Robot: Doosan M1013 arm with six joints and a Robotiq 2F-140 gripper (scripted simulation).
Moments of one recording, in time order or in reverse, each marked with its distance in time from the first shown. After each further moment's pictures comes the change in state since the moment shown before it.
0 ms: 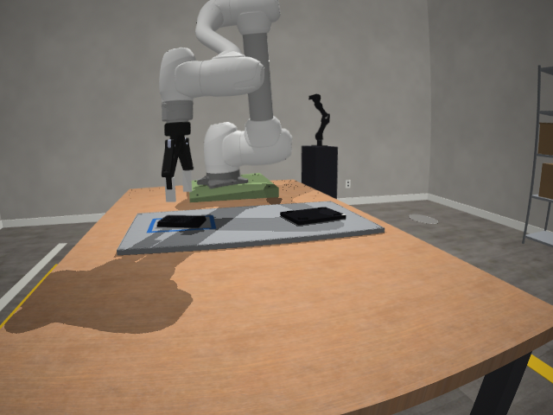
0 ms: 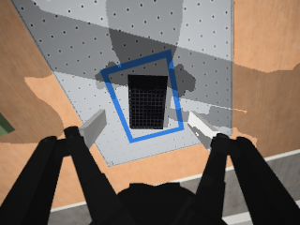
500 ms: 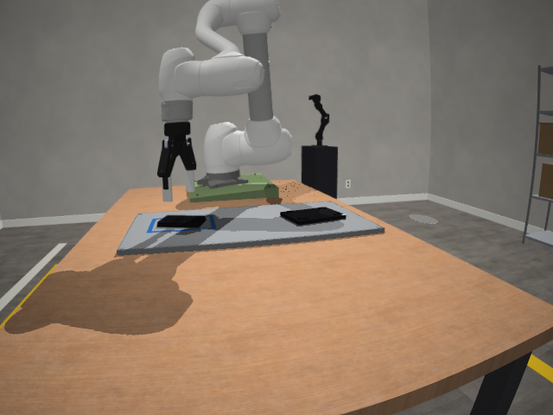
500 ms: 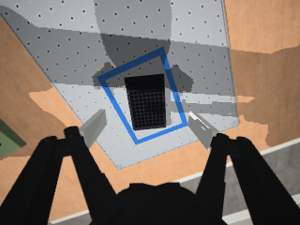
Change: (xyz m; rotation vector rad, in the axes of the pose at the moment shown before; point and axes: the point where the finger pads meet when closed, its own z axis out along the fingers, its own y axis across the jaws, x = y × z) arm 0.000 0.000 0.000 0.000 0.004 0.130
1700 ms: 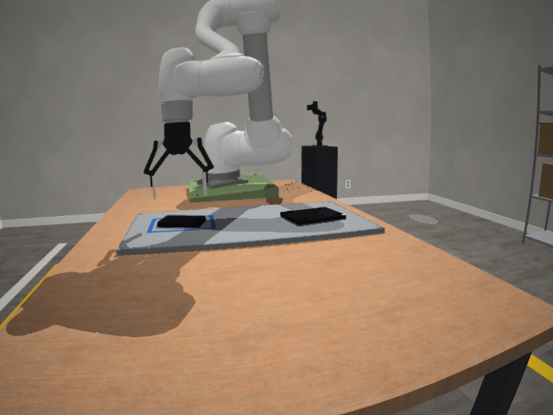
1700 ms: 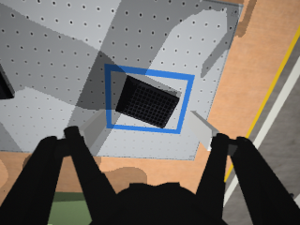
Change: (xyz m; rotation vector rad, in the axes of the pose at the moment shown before) arm 0.000 0.000 0.000 0.001 0.001 1.063
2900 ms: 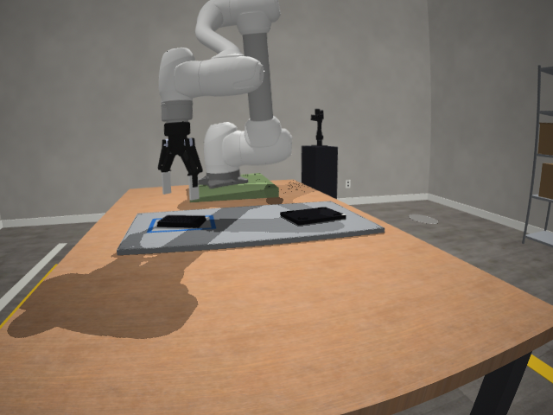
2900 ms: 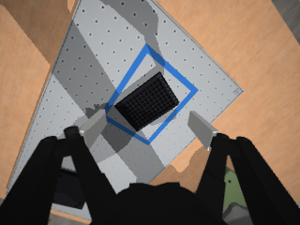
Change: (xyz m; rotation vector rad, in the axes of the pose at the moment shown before) arm 0.000 0.000 0.000 0.000 0.000 1.037
